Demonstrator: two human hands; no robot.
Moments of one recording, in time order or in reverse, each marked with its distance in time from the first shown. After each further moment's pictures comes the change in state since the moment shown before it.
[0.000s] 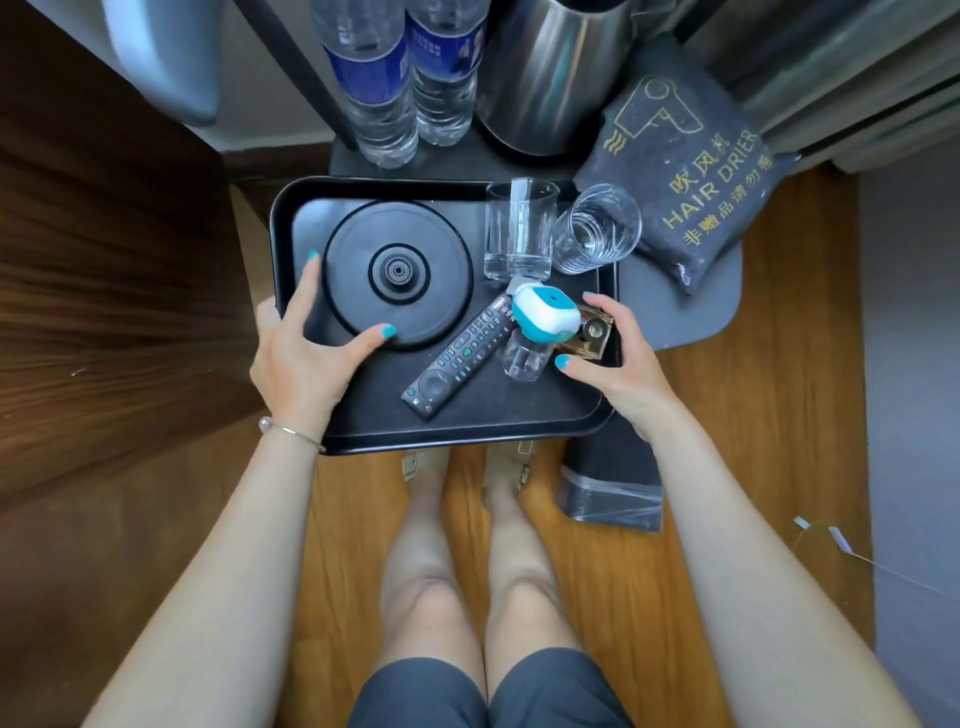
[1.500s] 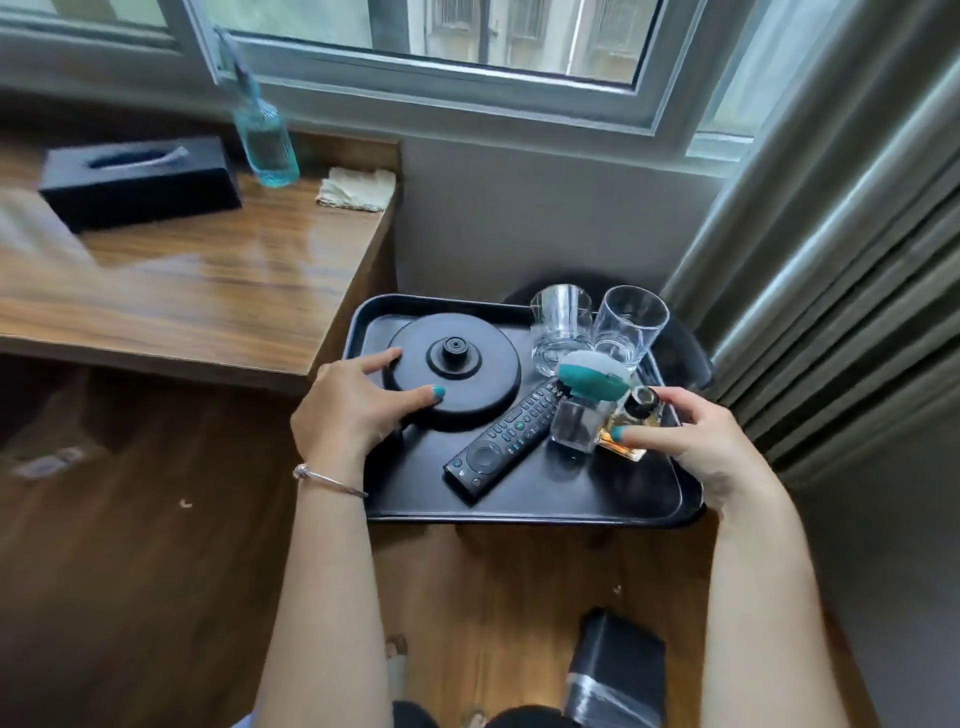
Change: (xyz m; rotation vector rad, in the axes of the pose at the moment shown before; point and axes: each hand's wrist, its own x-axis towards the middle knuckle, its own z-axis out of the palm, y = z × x) left_hand -0.314 0.141 -0.356 -0.043 0.248 0.009; right_hand -0.396 -0.244 -0.062 0.060 0.013 -0.407
